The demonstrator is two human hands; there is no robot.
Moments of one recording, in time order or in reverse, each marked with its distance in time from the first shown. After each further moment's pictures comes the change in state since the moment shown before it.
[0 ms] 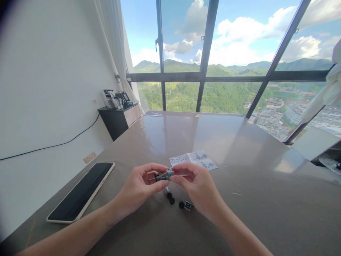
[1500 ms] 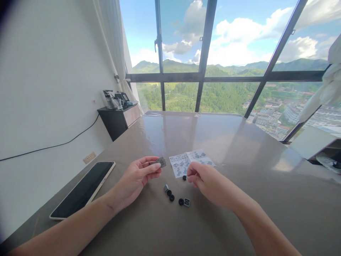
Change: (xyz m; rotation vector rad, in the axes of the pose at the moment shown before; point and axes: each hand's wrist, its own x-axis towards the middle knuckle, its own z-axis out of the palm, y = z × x) left_hand 0.010 0.004 -0.009 -0.295 0.200 -0.148; right_hand 0.005 -0.008 -0.049 -0.775 -0.279 -0.061
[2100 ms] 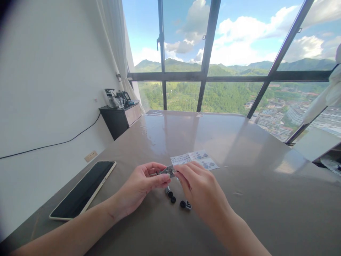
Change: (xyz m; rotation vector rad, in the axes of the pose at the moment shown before) left_hand -0.006 -0.012 0.002 0.070 -0.172 -0.042; right_hand -0.002 -0.030 0.031 -0.149 0.458 -0.448
